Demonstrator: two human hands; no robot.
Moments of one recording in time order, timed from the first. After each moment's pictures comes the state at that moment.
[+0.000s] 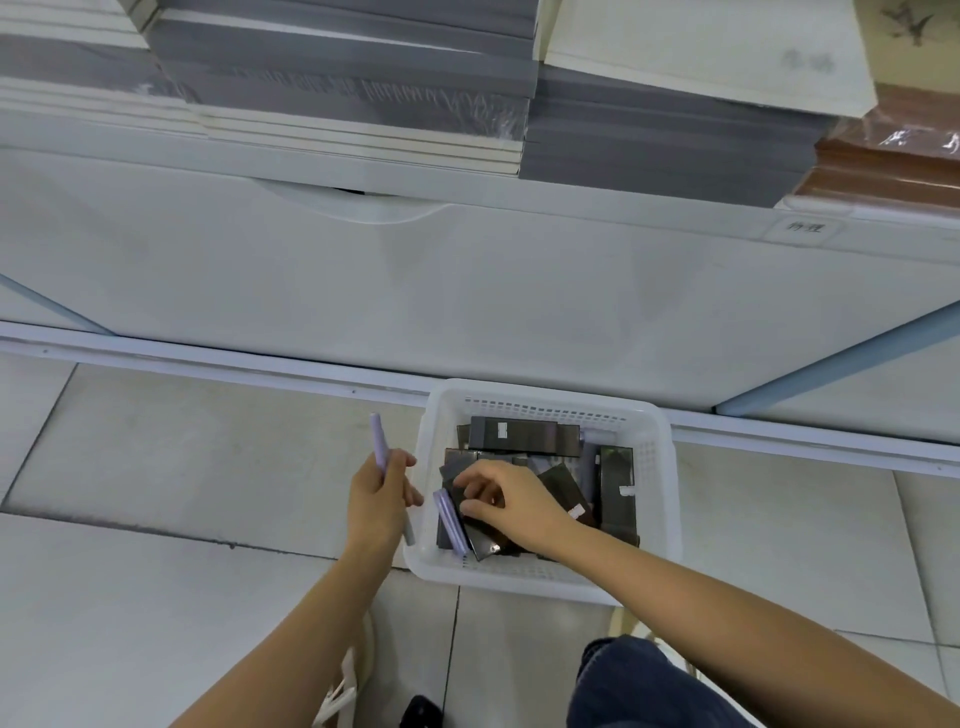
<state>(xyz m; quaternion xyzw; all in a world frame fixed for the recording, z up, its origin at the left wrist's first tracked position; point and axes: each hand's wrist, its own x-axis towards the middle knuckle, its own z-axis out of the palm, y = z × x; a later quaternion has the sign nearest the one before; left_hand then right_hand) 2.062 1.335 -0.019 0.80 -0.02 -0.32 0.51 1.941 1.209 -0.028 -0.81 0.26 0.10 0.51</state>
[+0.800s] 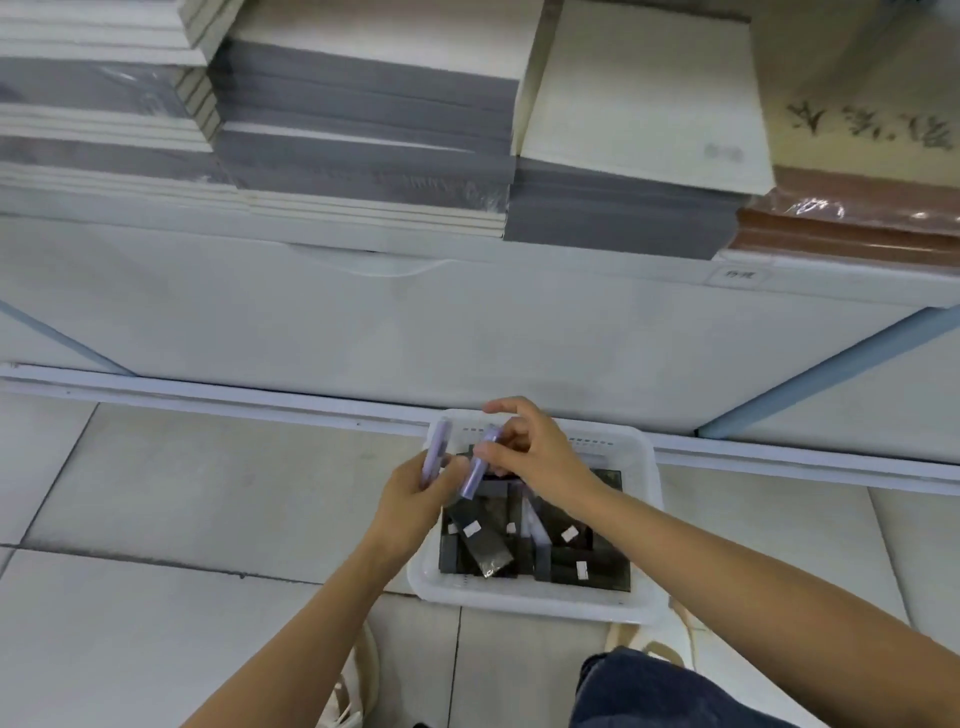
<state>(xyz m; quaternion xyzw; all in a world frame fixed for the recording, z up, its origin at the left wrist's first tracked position) 2.064 1.316 0.033 0.73 -0.21 -0.43 0.48 1.959 1.166 0.039 -0.69 0.31 -0.06 0.65</state>
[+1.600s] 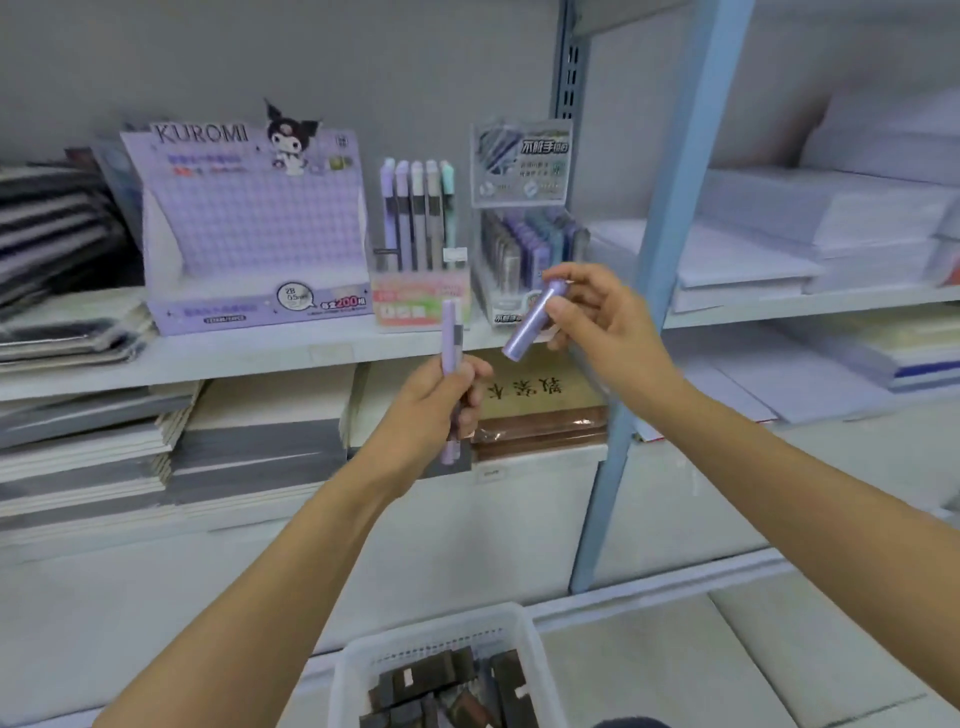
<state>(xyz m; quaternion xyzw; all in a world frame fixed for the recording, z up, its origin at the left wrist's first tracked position) 1.996 1.175 0.366 0.48 -0.51 -0.41 0.58 1.825 1.067 0.407 -0.74 0.19 -0.49 0.42</state>
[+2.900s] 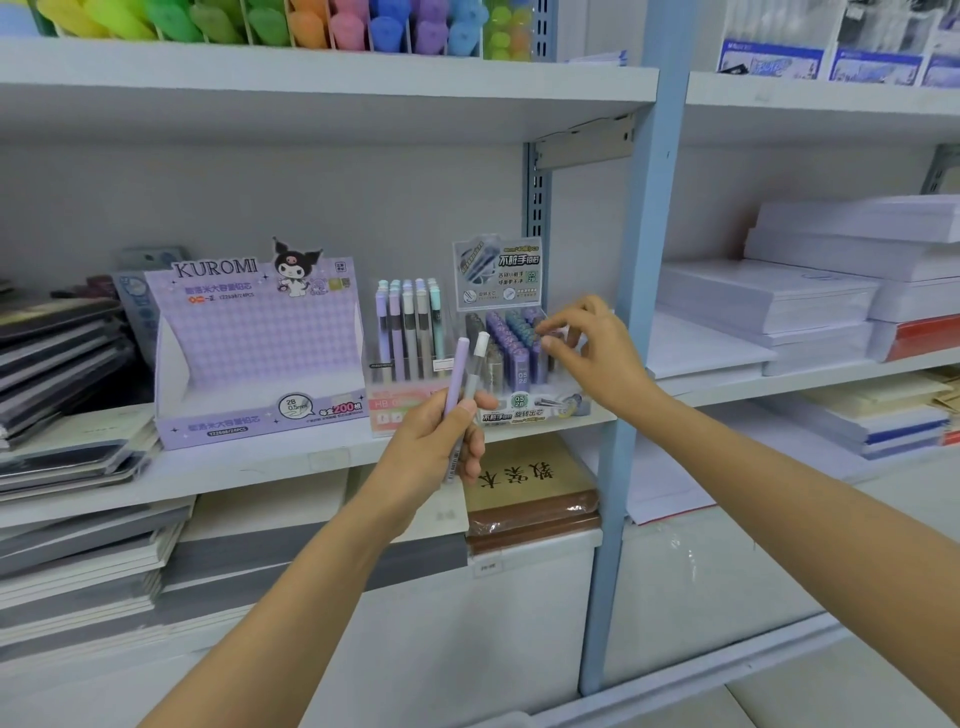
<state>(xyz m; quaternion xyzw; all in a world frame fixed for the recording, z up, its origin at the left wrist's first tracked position) 1.994 1.163 0.427 0.48 -0.58 -0.35 0.56 1.824 1.002 0.460 -0.82 0.32 -0.46 0.11</state>
